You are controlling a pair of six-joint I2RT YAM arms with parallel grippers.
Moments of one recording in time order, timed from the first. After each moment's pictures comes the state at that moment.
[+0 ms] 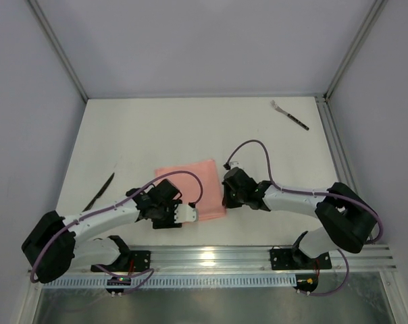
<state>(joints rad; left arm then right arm) -0.82 1.19 0.59 -0.64 0.12 0.75 0.83 1.46 0.65 -0.12 0.06 0.63</state>
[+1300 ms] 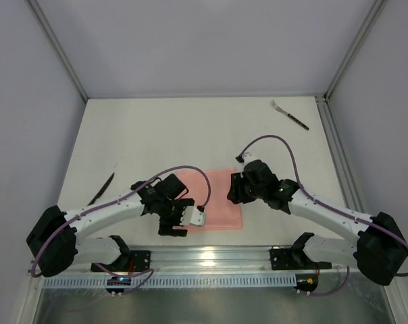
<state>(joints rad) -0.85 1.23 0.73 -0.76 0.41 0.84 0.74 1.12 0.65 -0.31 -0.02 0.49</state>
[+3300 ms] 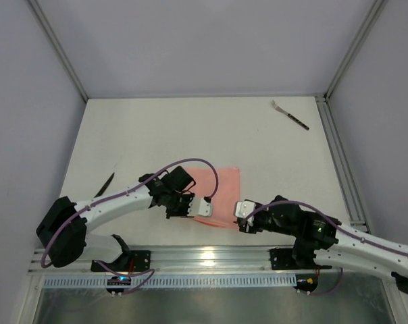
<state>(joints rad) -0.87 1.33 0.82 -0.71 0.32 0.83 1.06 0.53 0.47 -0.40 -0.09 -0.39</state>
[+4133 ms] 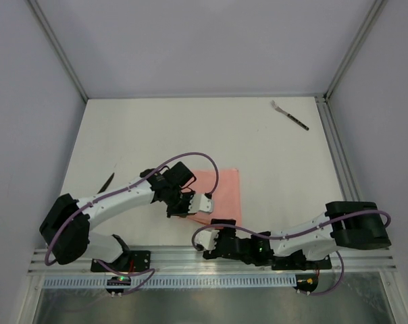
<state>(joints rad) -0.84 1.38 0.90 -0.79 0.40 0.81 1.59 1.32 0.39 0.25 0.57 -0.22</state>
